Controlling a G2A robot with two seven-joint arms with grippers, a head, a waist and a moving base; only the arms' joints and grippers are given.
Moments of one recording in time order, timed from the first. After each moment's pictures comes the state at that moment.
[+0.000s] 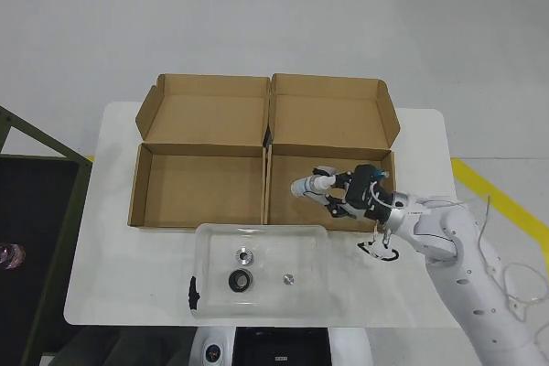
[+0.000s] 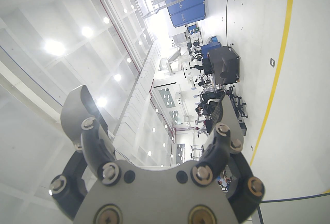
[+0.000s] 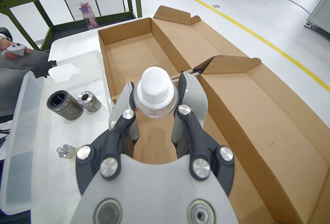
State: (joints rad) left arm -0.19 -0.18 -0.57 -1.44 2.04 -0.23 0.13; right arm -1.15 -1.09 1.24 -1.74 -1.04 -0.80 0.24
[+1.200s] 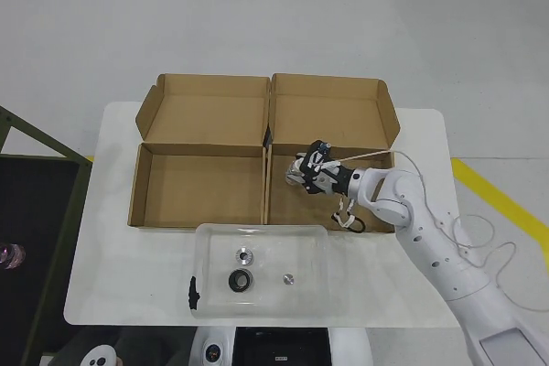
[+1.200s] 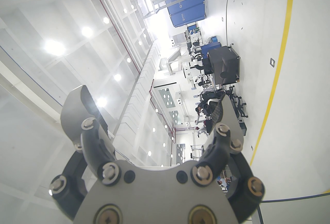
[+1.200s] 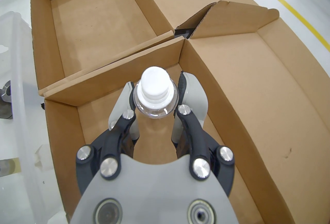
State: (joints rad) left arm -0.19 -0.18 -0.57 -1.44 2.04 -0.23 0.13; right arm -0.84 -1.17 0.95 -1.41 -1.10 -0.63 0.37
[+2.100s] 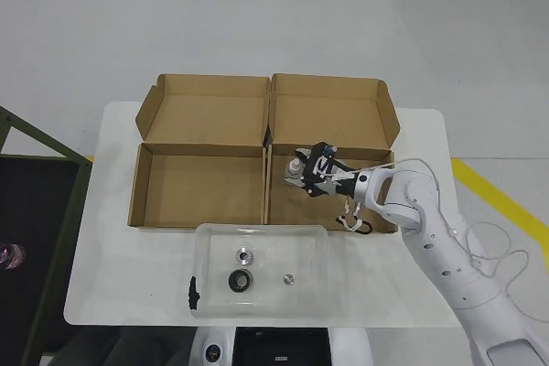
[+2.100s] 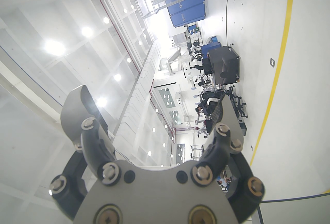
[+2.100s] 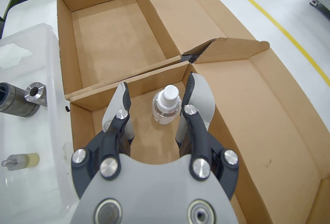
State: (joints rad) left arm -0.19 -0.18 -0.57 -1.44 2.04 -0.23 0.13; right arm -0.92 -1.14 1.05 -1.59 -1.12 -0.72 0.37
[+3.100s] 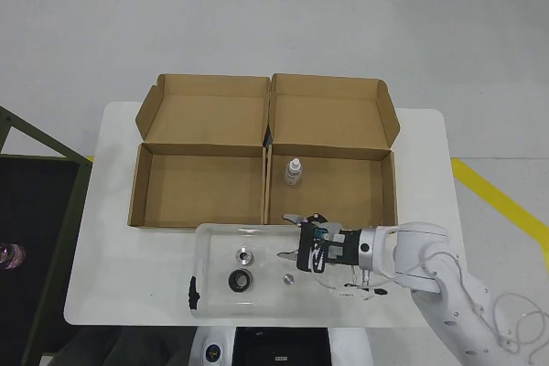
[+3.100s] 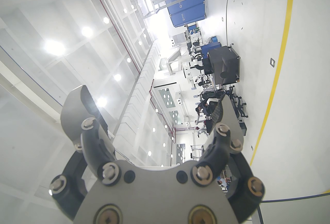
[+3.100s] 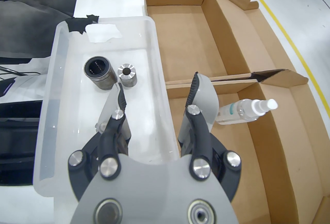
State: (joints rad) left arm -0.19 -0.18 -0.57 -1.44 2.04 -0.23 0.13; right arm -1.27 -1.07 1.12 -2.04 -1.18 -0.86 0.52
